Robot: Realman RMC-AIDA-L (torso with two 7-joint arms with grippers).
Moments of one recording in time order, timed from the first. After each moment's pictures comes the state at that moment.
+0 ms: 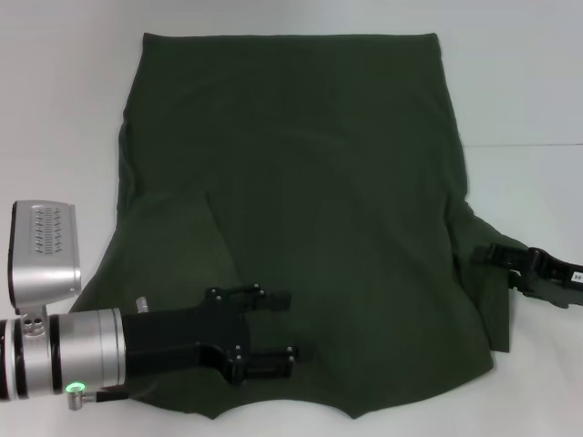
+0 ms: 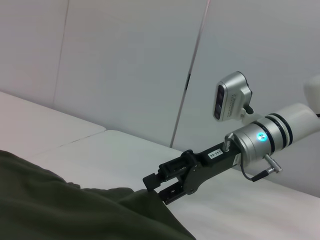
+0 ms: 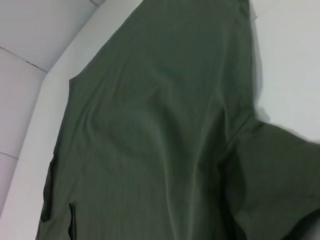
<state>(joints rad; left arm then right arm) -0.53 -2.16 0.76 0.59 1.95 1.54 -1.26 0.51 2.06 -0.59 -0.59 -2.08 -1.13 2.30</state>
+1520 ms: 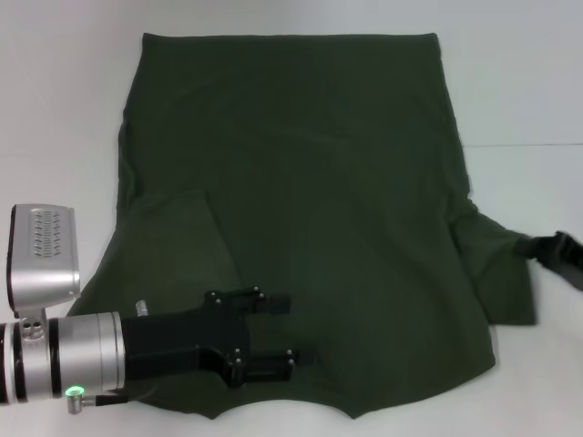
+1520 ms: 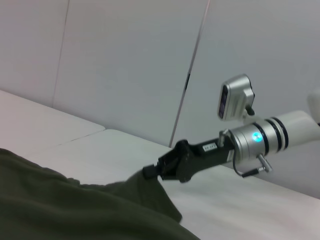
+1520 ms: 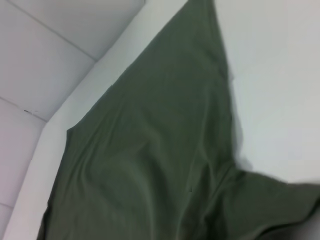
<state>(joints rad) -0.53 -2.17 0.76 0.59 1.95 1.54 -1.26 0.50 2.03 -0.52 -0.50 -1.96 -1.06 2.15</state>
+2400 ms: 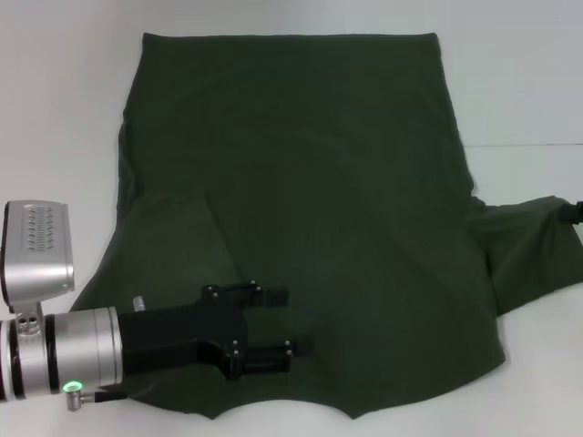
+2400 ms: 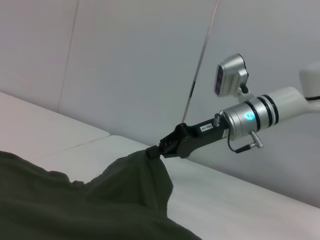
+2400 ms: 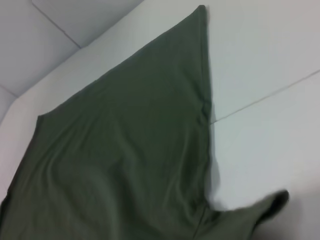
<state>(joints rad) -0.53 -2.17 0.74 0.59 1.94 1.55 -1.28 0.59 1.89 -0.55 -0.50 -2.11 -1.06 2.21</state>
